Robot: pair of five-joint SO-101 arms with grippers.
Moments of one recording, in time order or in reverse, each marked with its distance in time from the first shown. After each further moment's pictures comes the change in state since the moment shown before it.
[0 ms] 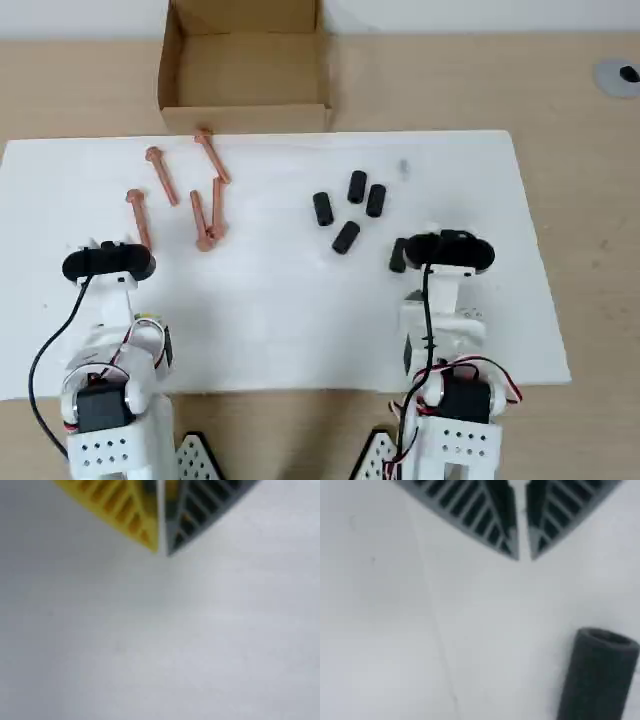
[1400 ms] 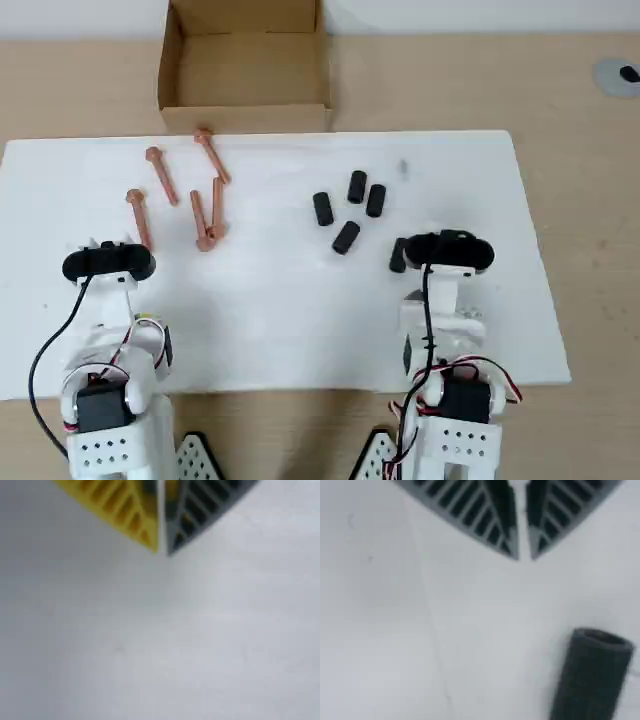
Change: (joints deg) left arm 0.0 0.0 0.0 0.0 0.0; right arm -0.9 0.0 0.1 -0.2 0.0
